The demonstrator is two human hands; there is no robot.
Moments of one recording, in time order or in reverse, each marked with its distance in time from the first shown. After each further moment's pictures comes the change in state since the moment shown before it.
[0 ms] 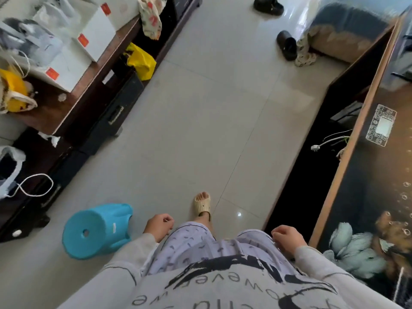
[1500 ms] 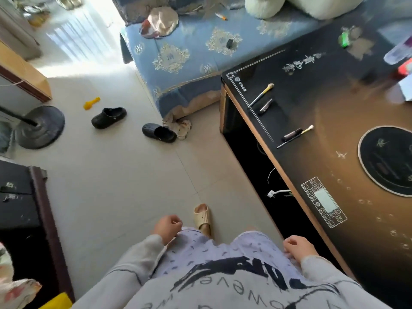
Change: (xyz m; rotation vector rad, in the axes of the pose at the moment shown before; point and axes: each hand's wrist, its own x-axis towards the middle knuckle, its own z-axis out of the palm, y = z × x) left_hand 0.249 0.773 -0.004 0.877 -0.311 0.525; right_hand 0.235 -0.225 -0.347 0.831 0.243 0.511
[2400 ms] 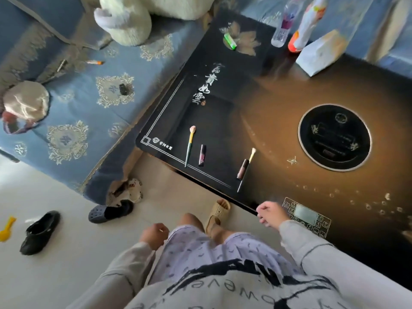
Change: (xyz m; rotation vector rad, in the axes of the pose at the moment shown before) left_hand 0.168 0.279 -0.080 0.674 -0.208 0.164; right_hand 0.099 -0.160 -0.117 0.536 0.091 0.098
